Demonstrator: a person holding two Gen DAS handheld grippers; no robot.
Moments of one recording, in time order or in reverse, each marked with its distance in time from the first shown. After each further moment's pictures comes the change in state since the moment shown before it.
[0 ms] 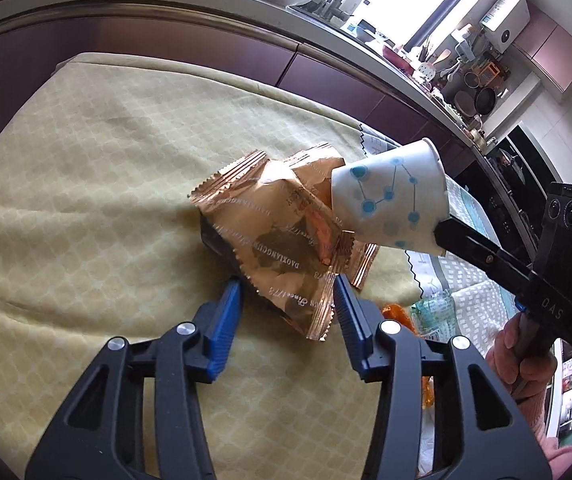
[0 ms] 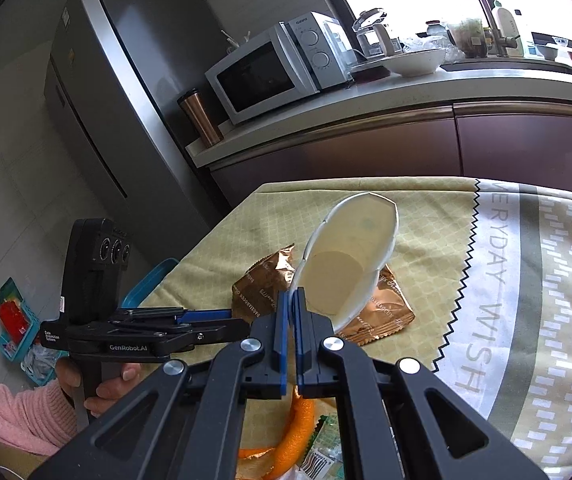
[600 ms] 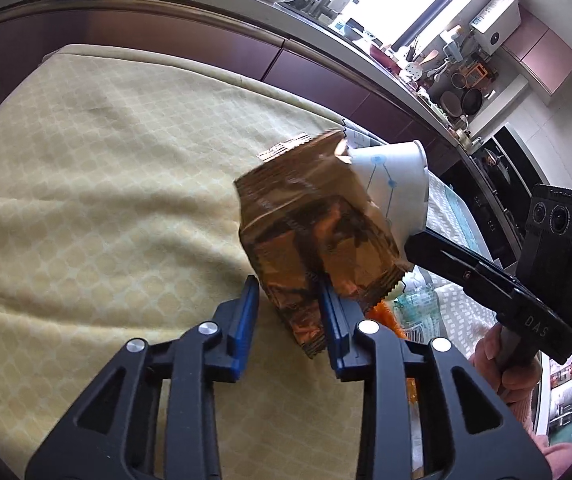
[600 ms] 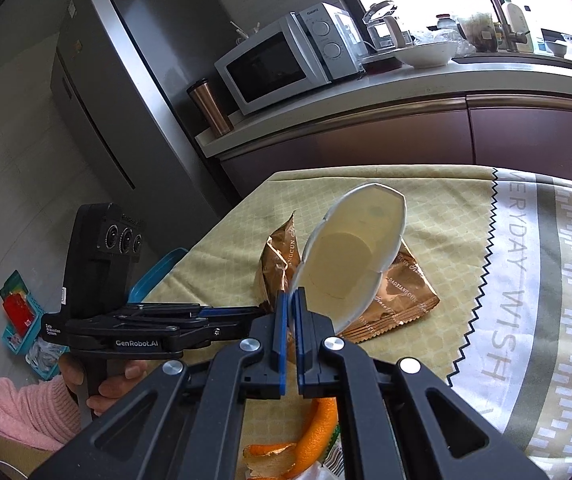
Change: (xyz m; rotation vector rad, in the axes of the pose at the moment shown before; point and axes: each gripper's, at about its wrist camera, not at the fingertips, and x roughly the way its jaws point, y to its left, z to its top) left arm 0.005 -0.004 -0.005 0.000 0.007 -0.056; right arm 0.008 0.012 -0.010 -0.010 0.022 0.028
